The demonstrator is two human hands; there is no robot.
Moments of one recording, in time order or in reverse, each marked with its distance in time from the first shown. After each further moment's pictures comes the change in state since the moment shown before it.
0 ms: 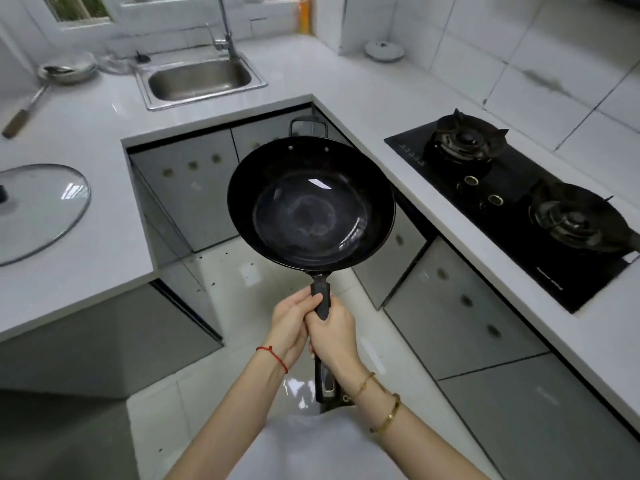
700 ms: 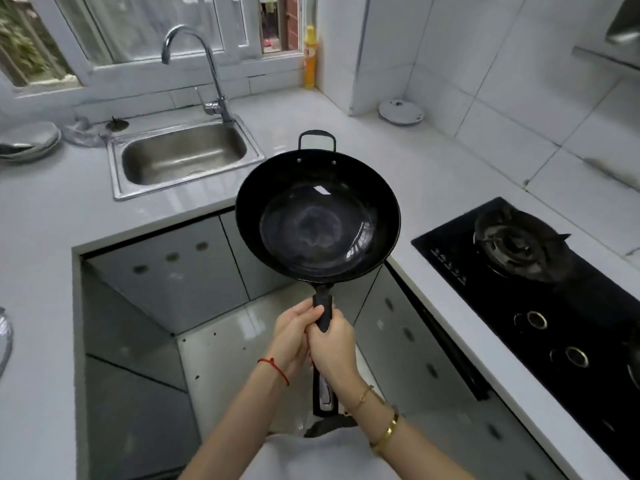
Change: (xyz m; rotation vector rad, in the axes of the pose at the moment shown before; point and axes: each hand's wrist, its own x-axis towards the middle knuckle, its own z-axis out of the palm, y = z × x) left_hand 0.331 0.202 0.028 0.043 -0.019 -0.007; right_hand 0.357 -0.143 0.045 0.001 0.060 -0.024
